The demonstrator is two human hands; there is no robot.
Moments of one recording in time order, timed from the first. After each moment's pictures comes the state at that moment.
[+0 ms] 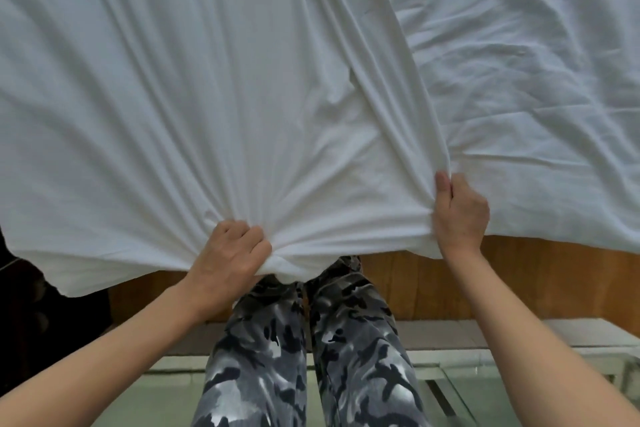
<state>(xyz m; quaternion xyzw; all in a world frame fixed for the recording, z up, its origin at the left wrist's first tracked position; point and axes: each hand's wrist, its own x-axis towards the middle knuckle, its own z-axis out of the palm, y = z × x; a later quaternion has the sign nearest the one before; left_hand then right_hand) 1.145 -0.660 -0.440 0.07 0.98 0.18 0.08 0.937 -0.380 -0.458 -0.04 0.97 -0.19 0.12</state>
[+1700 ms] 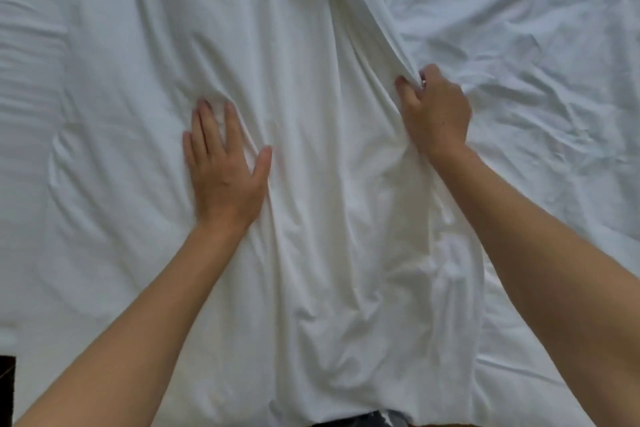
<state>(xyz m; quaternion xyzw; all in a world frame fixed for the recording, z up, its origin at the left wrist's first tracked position) 0.850 -0.844 -0.451 -0.38 0.91 0.14 -0.05 0.615 -0.688 -0.426 -0.16 0.97 -0.17 0.11</state>
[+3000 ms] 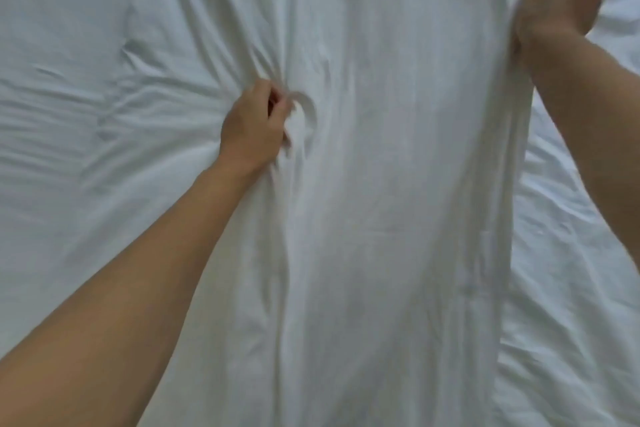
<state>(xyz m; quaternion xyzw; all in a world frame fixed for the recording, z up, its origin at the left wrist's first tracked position) 0.710 -0.910 -0.411 -0.37 0.86 0.34 -0.03 0.420 -0.741 -0.355 -0.01 0.98 -0.19 0.03</state>
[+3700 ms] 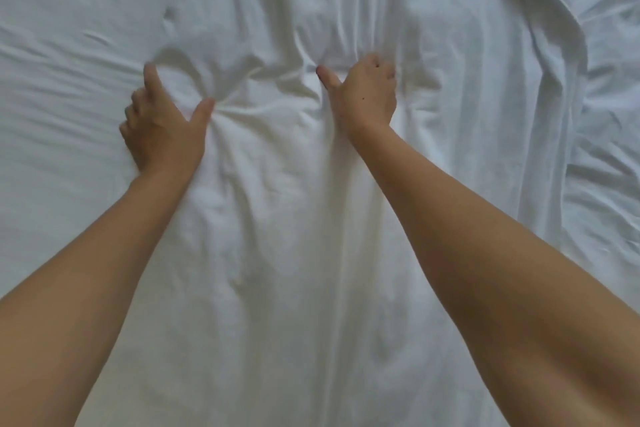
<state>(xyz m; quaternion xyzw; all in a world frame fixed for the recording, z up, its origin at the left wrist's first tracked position) 0.828 -1.000 -0.435 -0.58 0.80 0.13 -0.01 0.631 -0.877 -0.442 -0.17 0.94 -0.20 0.21</state>
